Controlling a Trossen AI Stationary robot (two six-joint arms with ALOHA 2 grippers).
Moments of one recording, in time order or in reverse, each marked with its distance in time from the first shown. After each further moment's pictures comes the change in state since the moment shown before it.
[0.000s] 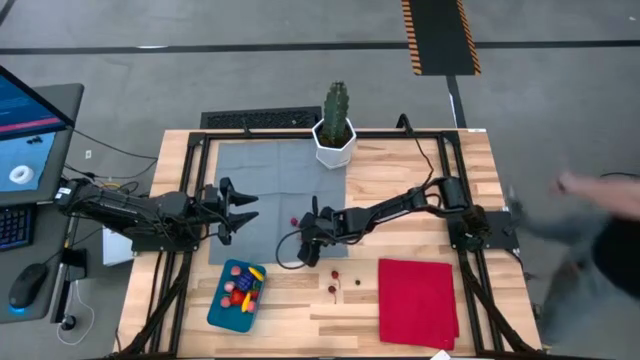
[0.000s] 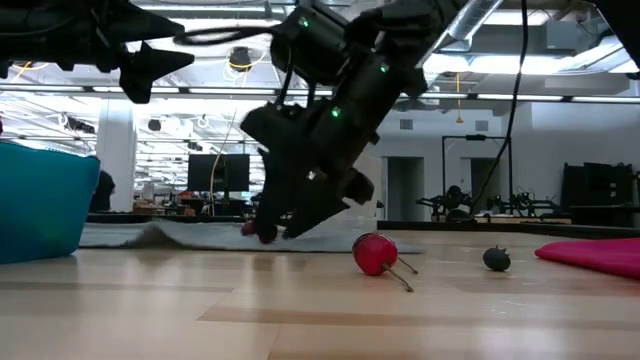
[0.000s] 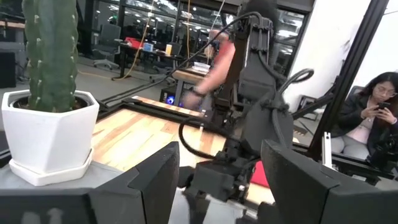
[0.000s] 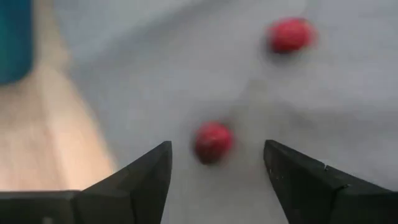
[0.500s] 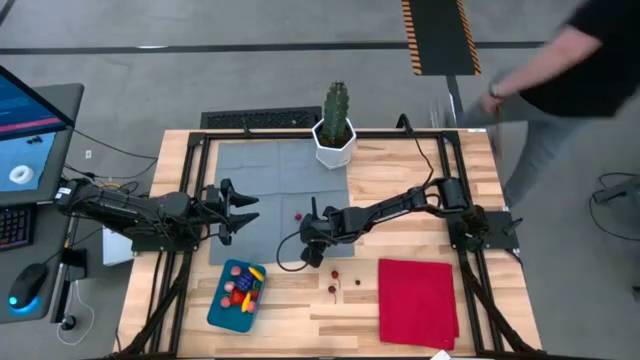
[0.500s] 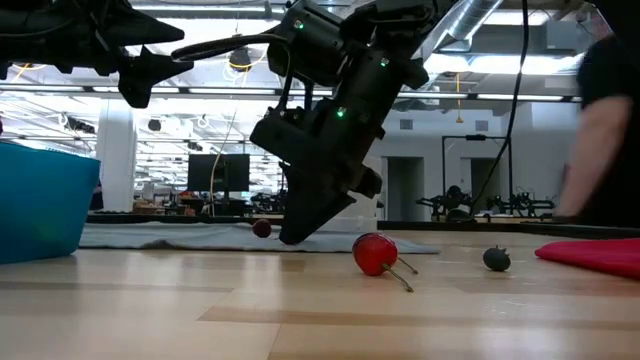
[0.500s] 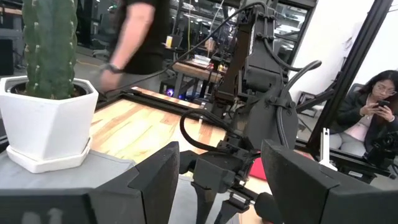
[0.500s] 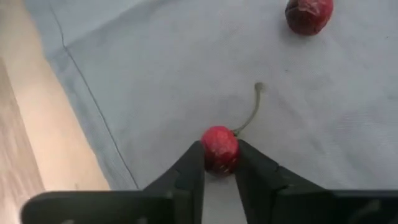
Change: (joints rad) left arm 0.000 0.000 0.000 -0.031 0.003 -0.037; right arm 0.002 0.006 0.058 -0.172 0.009 -0.023
